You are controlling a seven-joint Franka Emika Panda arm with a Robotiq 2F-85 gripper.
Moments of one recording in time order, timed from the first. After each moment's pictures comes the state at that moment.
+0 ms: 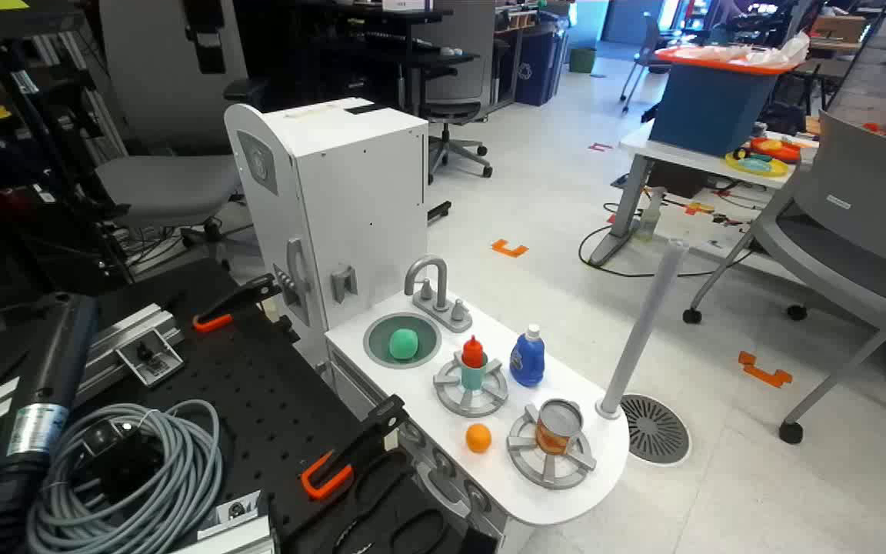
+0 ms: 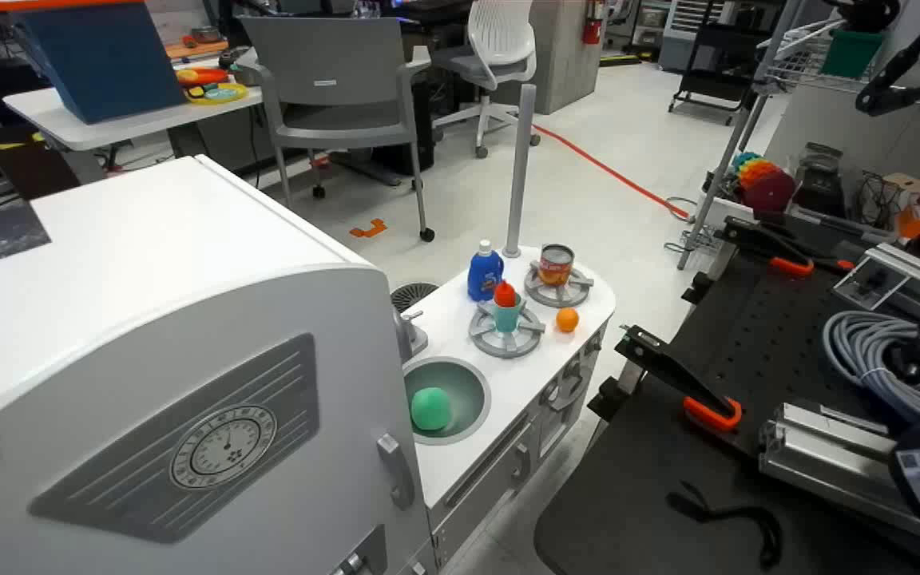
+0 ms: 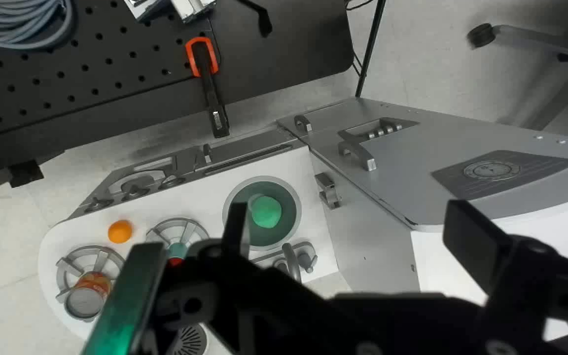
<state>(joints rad) 0.16 -0.43 0.21 -2.59 0.32 2.19 0.36</state>
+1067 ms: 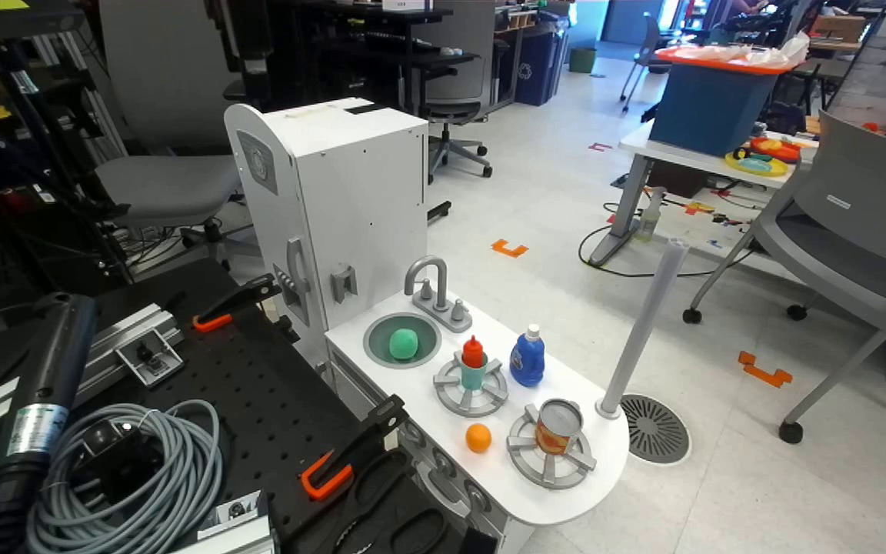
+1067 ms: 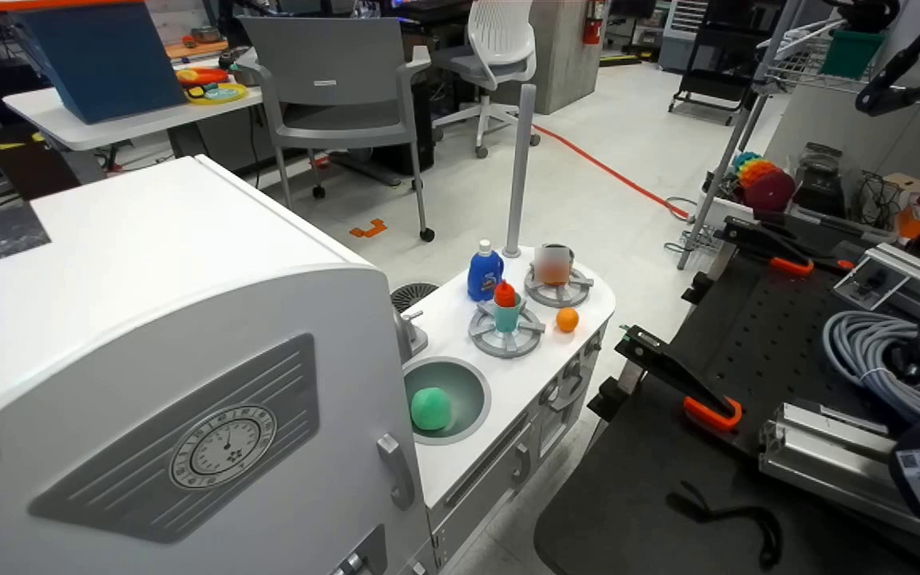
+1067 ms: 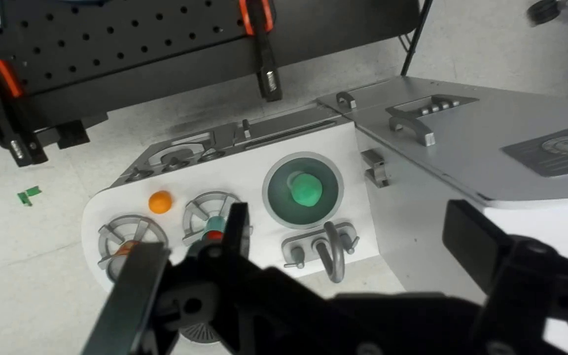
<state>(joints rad) 0.10 -0.36 0.21 -2.59 0.20 2.25 0.36</state>
